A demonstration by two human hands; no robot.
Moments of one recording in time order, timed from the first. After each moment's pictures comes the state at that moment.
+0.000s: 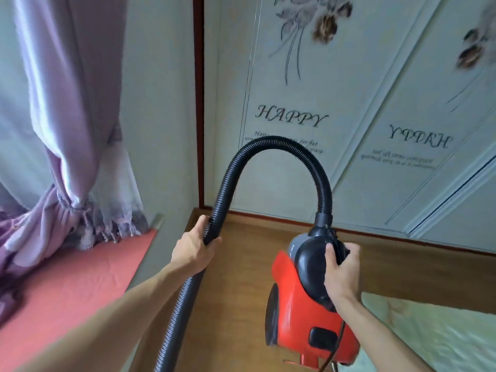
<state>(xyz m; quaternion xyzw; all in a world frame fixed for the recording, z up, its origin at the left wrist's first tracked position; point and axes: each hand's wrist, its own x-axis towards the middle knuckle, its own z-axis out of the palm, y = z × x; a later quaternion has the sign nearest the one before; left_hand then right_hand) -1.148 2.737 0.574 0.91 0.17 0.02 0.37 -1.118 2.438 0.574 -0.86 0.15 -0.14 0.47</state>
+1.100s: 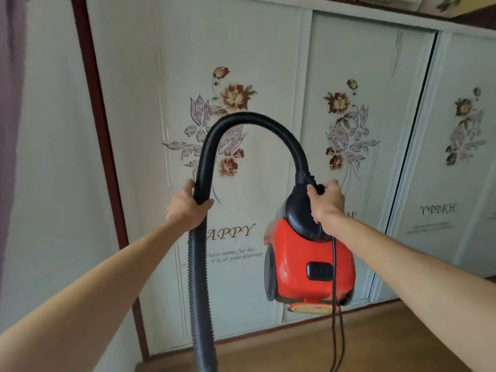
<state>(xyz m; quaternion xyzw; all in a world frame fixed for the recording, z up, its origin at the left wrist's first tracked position) -0.878 2.657 0.961 0.90 0.01 0.19 0.38 -0.874 2.365 0.959 -0.77 0.16 -0.29 0.54</state>
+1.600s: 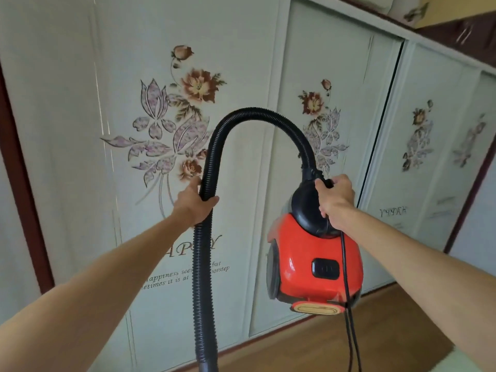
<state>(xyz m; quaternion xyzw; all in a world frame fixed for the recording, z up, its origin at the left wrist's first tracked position) -0.722 2.580 0.952 0.88 -0.07 0.13 0.45 -0.783 2.293 0.981 -0.76 0.24 -0.34 0.49</state>
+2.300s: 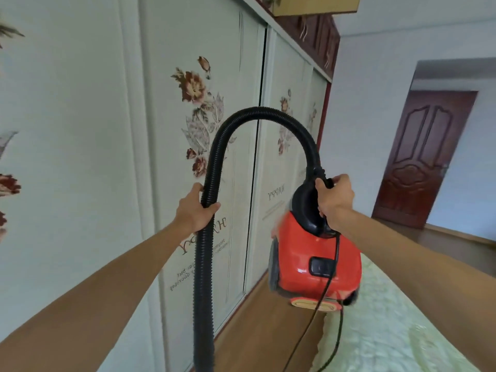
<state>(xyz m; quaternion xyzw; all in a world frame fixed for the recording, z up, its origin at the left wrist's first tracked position) -0.529 2.308 0.941 0.79 -0.35 -0.05 0.49 -0.746 2.110 0.980 -0.64 0.43 -0.50 0.38</state>
